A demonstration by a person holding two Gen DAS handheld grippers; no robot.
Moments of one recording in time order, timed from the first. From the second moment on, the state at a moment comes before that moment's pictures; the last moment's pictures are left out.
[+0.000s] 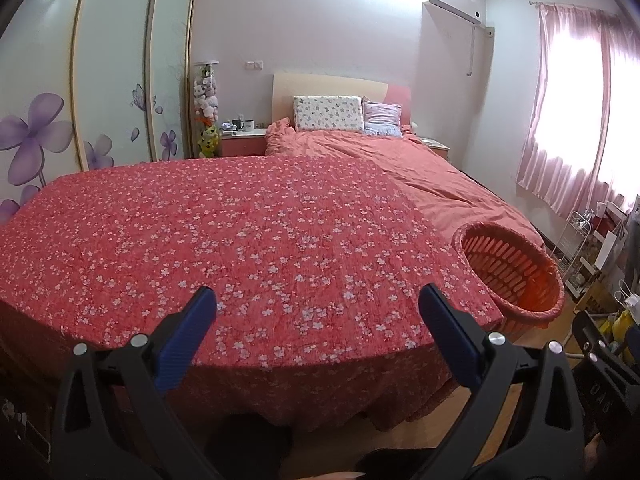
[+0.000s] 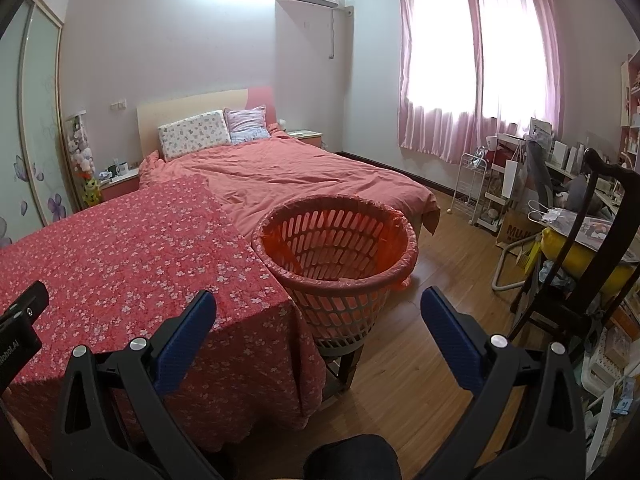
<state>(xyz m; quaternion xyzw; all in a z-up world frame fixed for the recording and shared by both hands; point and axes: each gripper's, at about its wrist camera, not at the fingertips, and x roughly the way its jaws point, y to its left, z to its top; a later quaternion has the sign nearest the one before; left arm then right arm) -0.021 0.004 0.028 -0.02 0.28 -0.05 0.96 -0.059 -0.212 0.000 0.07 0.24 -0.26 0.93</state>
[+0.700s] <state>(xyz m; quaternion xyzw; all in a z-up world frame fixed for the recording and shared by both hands) -0.021 0.004 0.028 -0.02 0.28 -0.03 0.96 -0.059 -0.214 -0.003 0.08 0.24 -0.25 0.93</state>
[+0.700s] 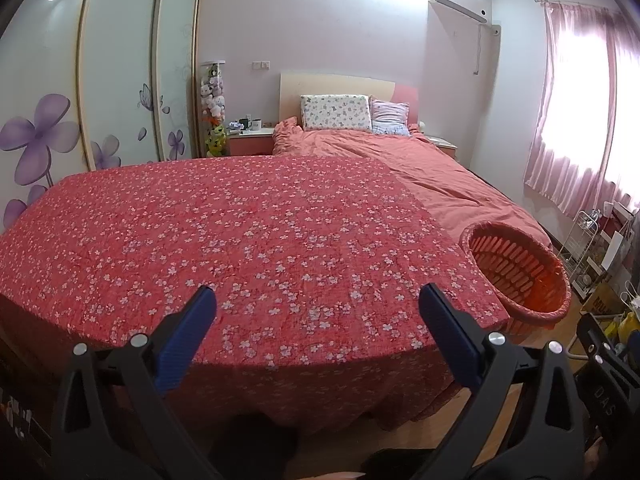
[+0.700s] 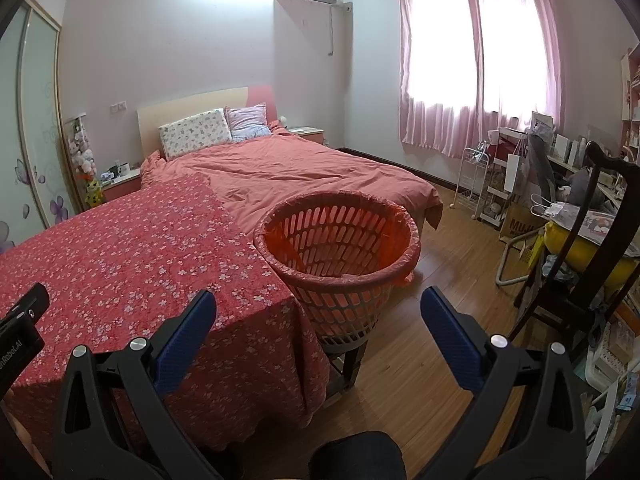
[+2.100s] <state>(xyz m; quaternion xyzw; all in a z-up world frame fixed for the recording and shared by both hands) -0.021 0.006 0.024 -0.02 0.29 -0.03 0.96 -0.060 -0.212 -0.003 0.09 0.24 -0.25 0.93</state>
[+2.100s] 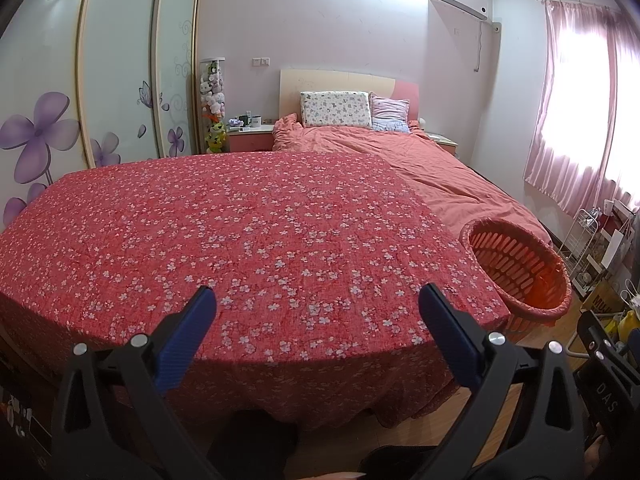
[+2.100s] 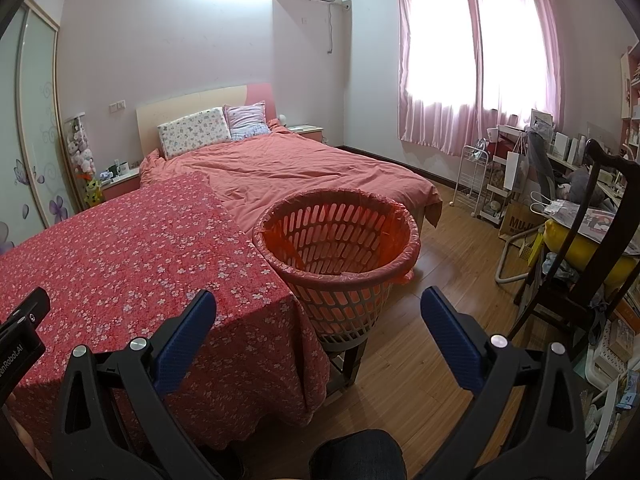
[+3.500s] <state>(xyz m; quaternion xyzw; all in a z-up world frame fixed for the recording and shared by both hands) -0.023 0.007 0.021 -0.01 0.29 -0.03 0.96 -0.059 -0.212 -0.003 0.09 0.24 -0.25 0.93</state>
